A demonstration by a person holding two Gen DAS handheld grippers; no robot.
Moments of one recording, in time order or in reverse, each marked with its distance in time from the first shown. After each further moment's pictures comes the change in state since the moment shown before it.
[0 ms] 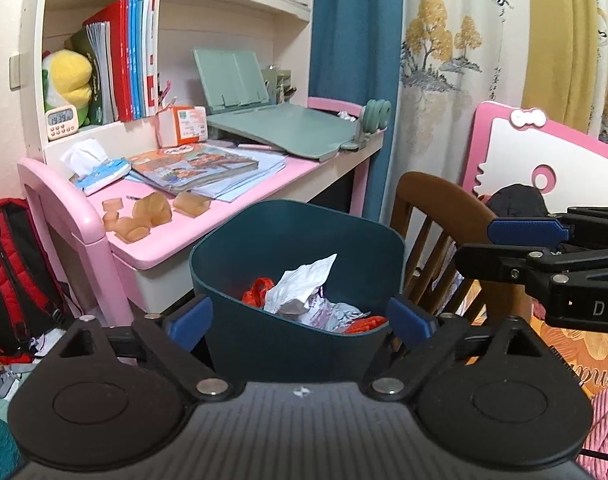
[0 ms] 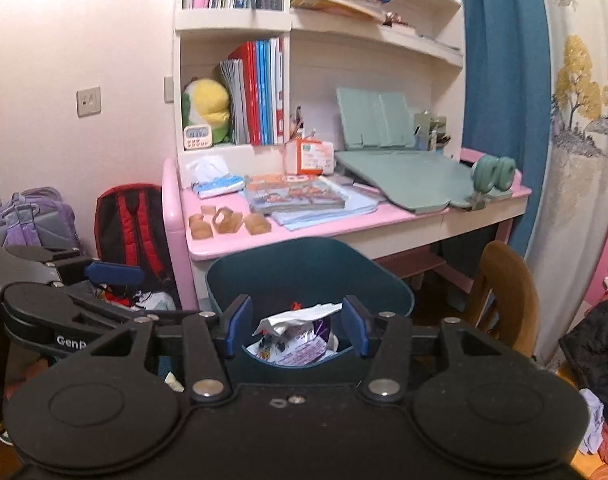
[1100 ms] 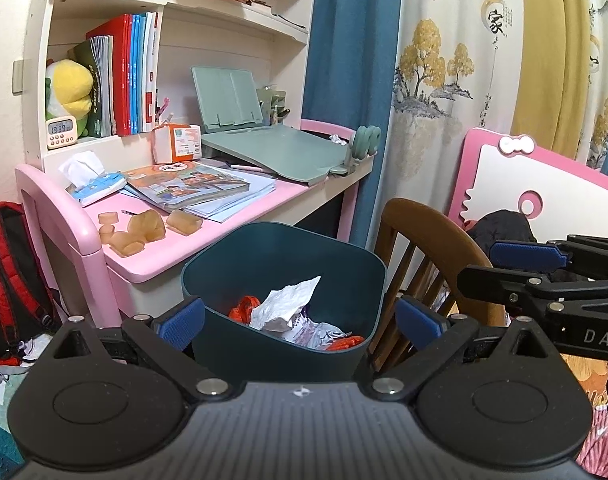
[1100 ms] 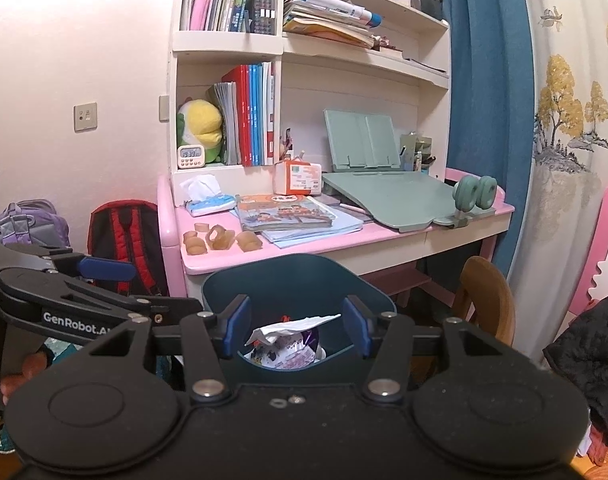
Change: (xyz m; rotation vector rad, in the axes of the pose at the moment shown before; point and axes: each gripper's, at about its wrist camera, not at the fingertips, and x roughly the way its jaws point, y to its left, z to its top) left arm -0.018 -0.002 0.005 -0.044 -0.065 -0.027; right arm -0.027 0.009 -0.008 0.000 -0.064 -0.051
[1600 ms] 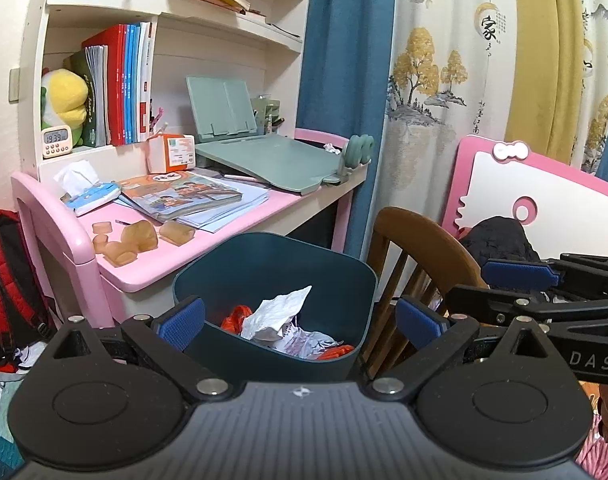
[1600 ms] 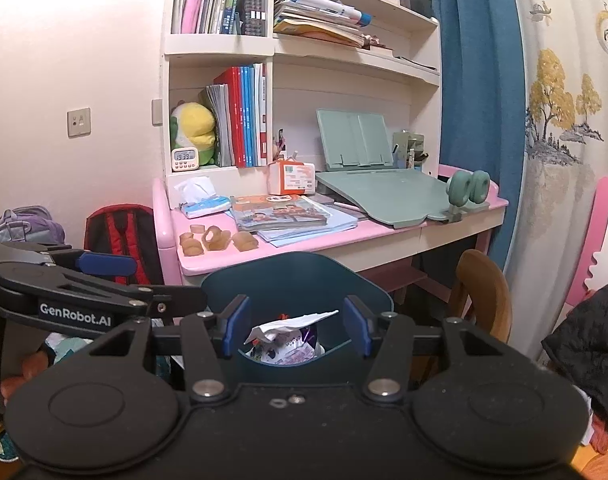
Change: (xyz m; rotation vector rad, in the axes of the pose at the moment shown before) left arm -0.001 -0.010 0.003 0.009 -0.022 -0.011; right arm -0.005 0.001 -0.005 0.034 -0.001 -0.017
